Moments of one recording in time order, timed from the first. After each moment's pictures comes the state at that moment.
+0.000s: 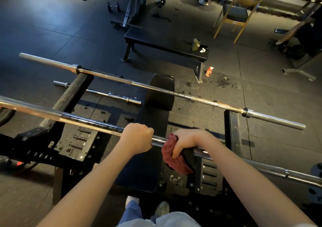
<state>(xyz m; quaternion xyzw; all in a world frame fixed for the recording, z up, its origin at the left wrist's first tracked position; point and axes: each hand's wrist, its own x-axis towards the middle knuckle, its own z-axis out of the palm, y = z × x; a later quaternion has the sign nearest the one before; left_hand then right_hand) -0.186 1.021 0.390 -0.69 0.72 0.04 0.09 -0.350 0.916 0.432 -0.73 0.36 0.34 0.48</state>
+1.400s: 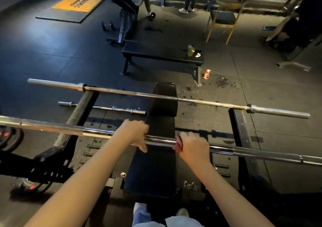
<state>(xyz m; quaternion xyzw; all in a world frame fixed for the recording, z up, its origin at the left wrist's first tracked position) -0.112 1.015 0.412 -0.67 0.68 0.19 0.22 -0.333 0.999 0.372 -0.87 0.47 -0.15 -0.04</state>
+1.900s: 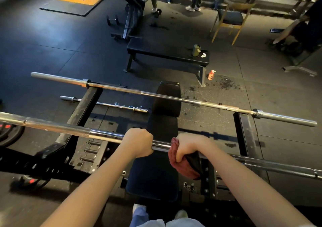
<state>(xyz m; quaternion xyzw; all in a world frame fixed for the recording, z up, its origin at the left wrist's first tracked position) -0.106 1.034 0.405 -0.68 0.71 0.12 0.14 -0.277 0.949 0.428 -0.77 0.42 0.31 0.36</state>
